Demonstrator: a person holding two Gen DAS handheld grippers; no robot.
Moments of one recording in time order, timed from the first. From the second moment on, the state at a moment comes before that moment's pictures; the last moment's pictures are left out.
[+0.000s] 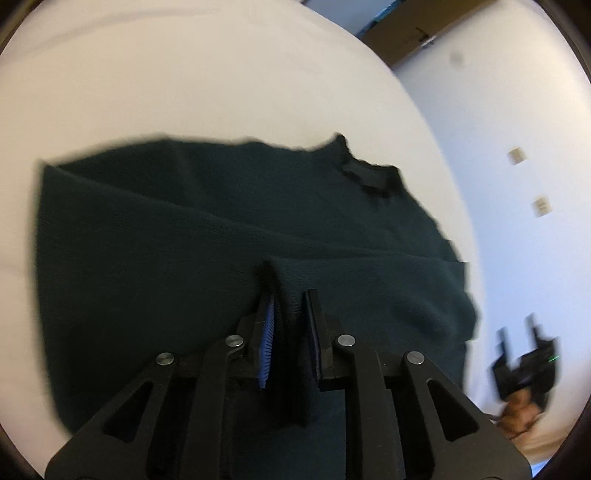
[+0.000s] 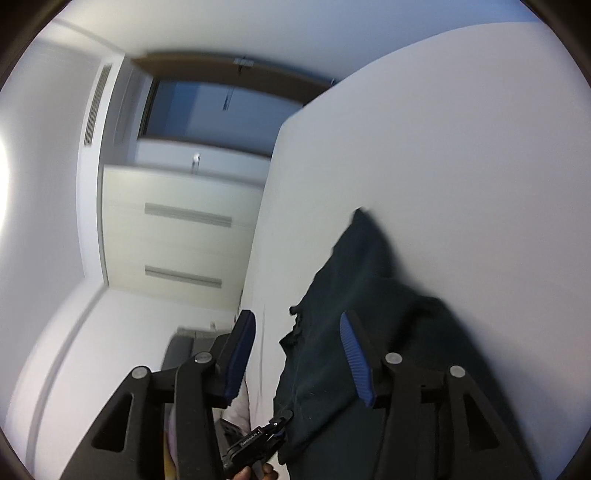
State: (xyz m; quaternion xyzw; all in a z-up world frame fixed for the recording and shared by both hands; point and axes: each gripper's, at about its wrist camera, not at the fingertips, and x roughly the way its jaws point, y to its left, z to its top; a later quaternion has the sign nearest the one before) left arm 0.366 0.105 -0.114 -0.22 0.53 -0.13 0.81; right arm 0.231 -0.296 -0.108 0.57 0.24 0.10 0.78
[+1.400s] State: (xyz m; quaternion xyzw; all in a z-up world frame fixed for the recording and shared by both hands) left arm 0.340 0.064 -0.145 -0.19 0.43 -0.21 0.86; right arm 0.283 -0.300 -0.165 0.50 0.29 0.09 0.81
